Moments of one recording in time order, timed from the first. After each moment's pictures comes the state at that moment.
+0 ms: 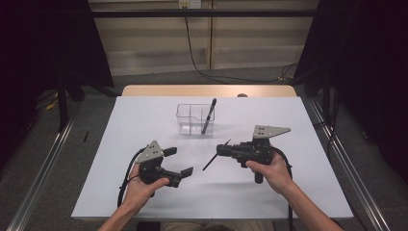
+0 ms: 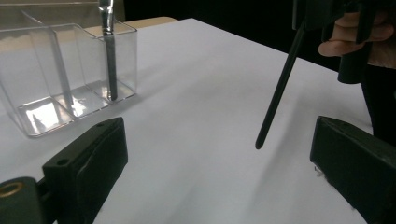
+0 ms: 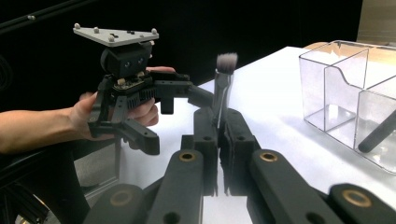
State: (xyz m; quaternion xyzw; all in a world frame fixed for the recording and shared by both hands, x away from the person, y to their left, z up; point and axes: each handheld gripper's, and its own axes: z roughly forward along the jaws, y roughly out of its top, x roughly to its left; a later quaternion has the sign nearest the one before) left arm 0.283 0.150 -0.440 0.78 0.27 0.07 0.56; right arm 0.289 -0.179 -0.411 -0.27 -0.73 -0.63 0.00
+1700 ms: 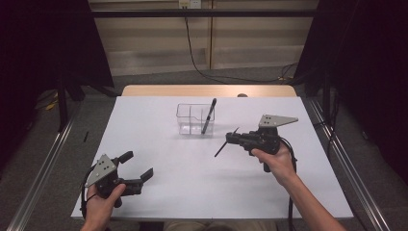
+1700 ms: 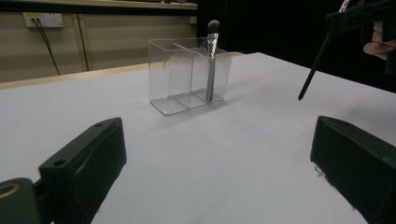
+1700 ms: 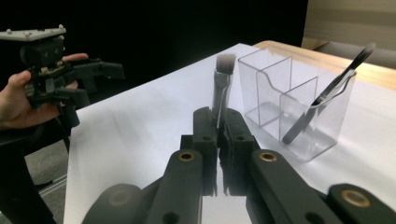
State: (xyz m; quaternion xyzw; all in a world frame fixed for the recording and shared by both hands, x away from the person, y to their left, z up) left arm 0.249 0.246 -0.444 0.72 0.33 0.20 0.58; right arm 0.308 -0.200 -0.394 -0.30 -0.75 -0.59 -0.07
